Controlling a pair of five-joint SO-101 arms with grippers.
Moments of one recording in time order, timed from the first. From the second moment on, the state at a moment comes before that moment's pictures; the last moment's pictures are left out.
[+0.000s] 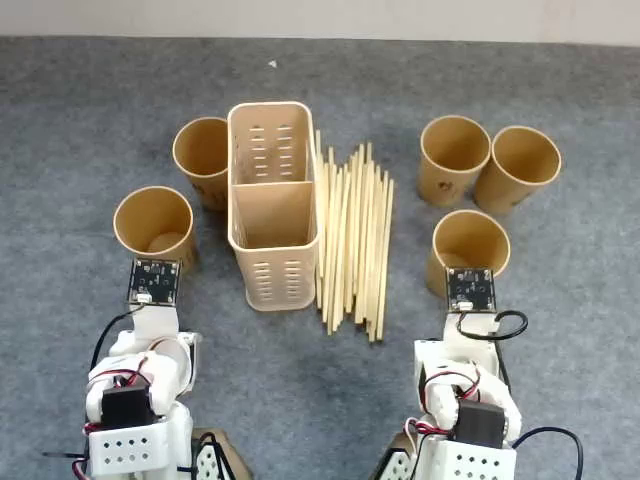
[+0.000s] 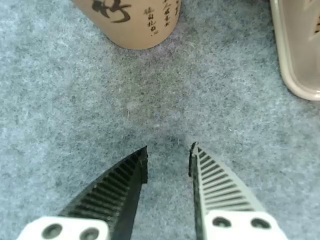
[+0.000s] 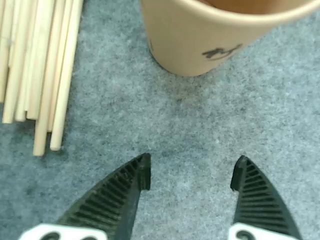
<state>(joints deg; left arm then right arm) -13.7 -103.0 96.1 73.9 -3.9 2.6 -104.5 95.3 71.2 8.1</state>
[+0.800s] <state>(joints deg) -20.8 -103.1 95.6 67.2 -5.4 6.5 -104.5 95.3 52.1 8.0</state>
